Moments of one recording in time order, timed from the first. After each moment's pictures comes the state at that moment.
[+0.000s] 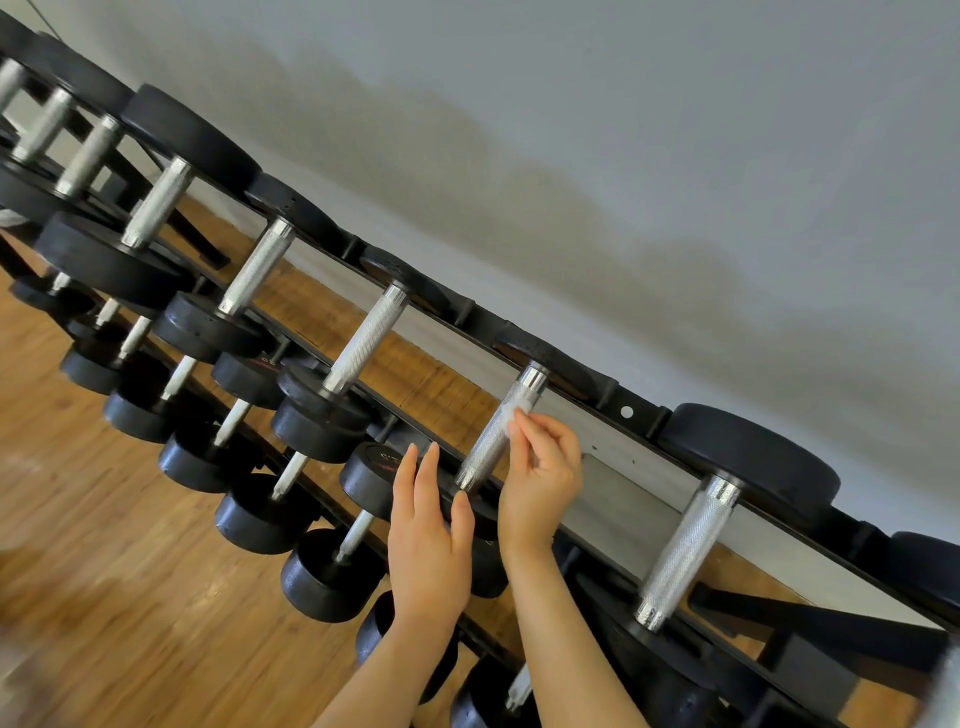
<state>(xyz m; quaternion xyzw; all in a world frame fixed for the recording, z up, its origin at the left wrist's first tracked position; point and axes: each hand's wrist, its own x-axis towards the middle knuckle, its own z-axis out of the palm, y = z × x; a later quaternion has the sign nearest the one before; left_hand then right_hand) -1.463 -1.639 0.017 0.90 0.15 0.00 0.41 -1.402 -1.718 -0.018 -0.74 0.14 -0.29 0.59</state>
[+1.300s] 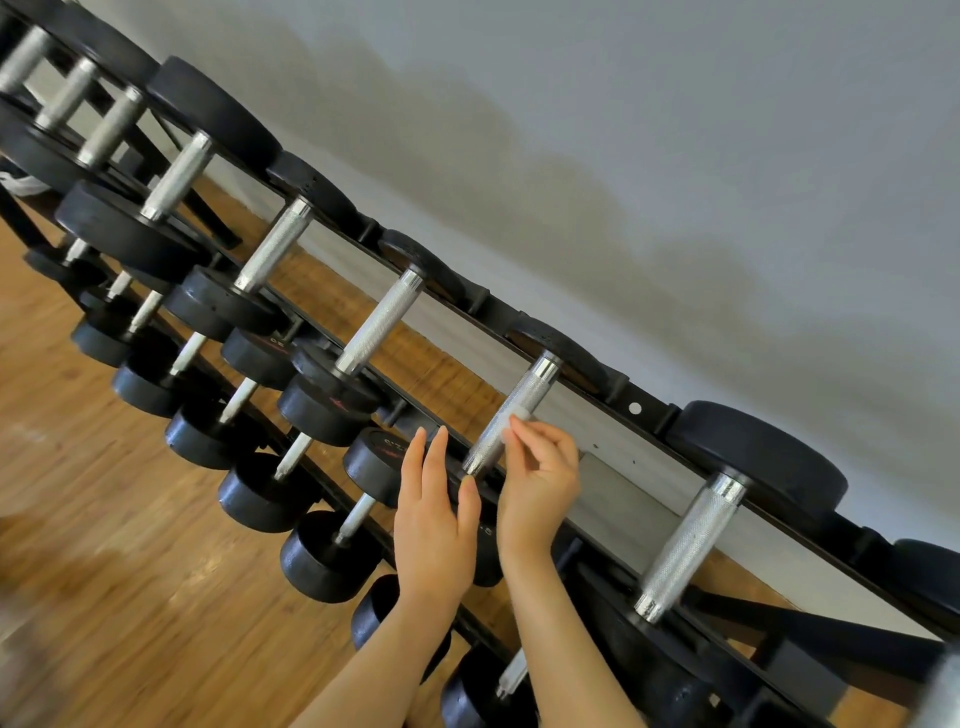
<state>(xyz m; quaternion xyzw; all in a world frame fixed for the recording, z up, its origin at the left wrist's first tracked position) -1.466 -1.635 0.007 0.90 0.14 0.02 0.40 -1.418 -1.714 -0.009 -0.75 0.16 -0.23 0.60</state>
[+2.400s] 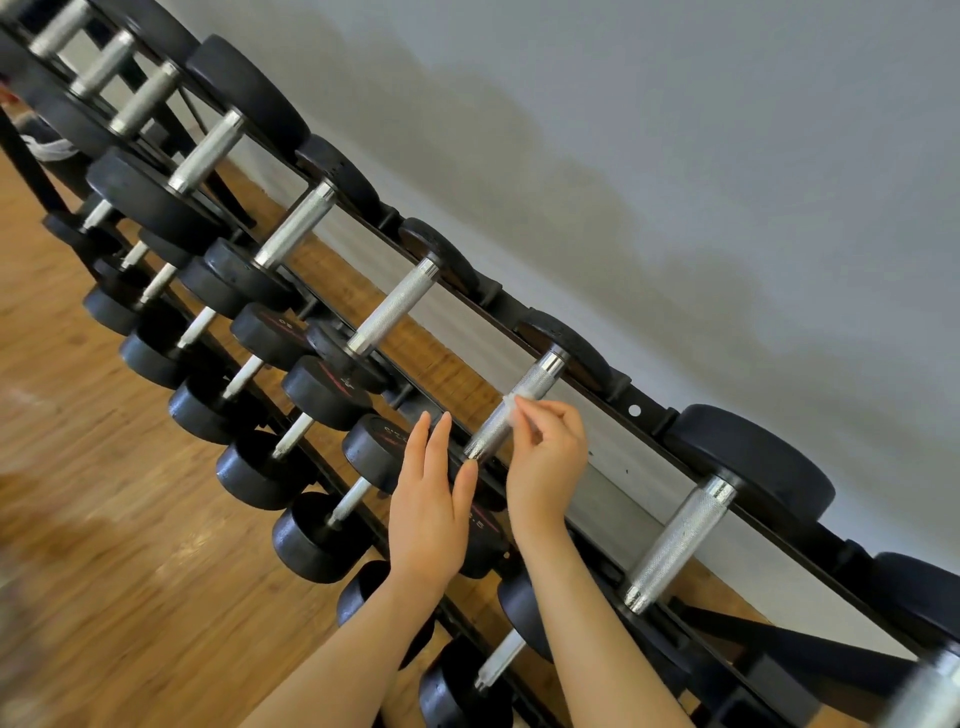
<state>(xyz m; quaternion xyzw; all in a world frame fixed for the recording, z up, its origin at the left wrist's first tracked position) -1.469 -1.631 0.006 0.92 0.13 0.04 0.38 -1.407 -1.730 -0.002 -0.83 0.09 -0.20 0.52</state>
